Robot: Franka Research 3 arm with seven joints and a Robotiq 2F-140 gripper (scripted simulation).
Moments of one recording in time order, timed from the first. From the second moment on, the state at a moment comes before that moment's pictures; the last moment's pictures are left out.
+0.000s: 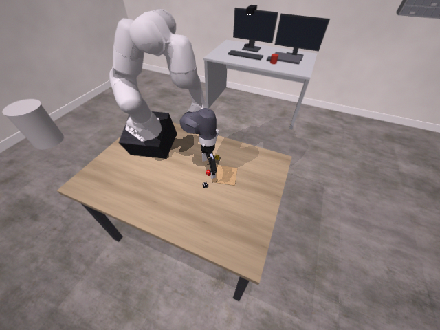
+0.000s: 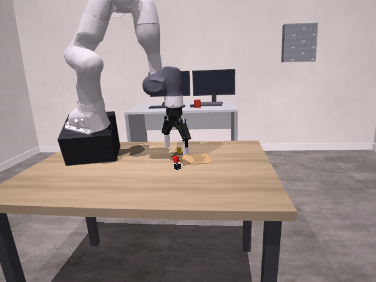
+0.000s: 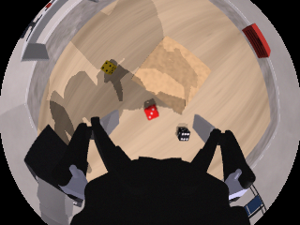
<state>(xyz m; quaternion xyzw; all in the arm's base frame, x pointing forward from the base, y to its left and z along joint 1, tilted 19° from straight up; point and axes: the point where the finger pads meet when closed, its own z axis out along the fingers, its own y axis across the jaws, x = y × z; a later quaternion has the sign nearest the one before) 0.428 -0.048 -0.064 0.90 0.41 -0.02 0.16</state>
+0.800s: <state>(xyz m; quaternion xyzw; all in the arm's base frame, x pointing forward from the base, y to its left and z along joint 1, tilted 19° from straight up) 0.428 -0.048 -0.064 0.90 0.41 -0.02 0.16</state>
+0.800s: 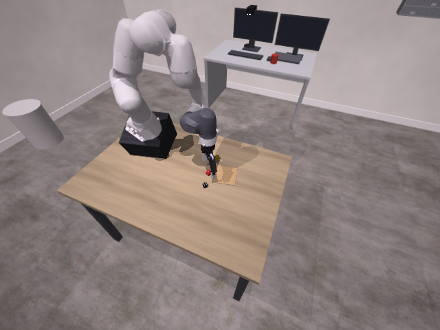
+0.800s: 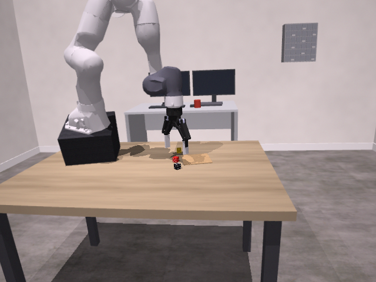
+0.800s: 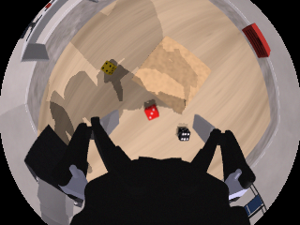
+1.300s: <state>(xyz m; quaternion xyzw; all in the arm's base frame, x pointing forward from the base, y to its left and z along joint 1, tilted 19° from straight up) 0.425 0.025 -0.085 0.89 0.43 -0.01 0.16</state>
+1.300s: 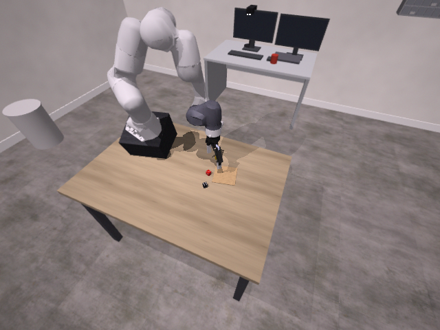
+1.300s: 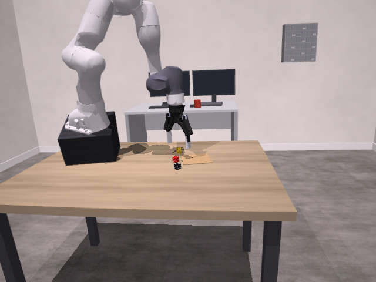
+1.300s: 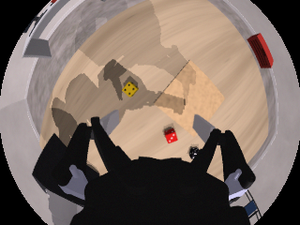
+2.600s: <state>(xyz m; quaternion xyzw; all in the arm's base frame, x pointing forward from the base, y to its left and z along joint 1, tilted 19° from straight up) 0.418 0.090 -0.108 0.90 0.41 -0.02 0.16</state>
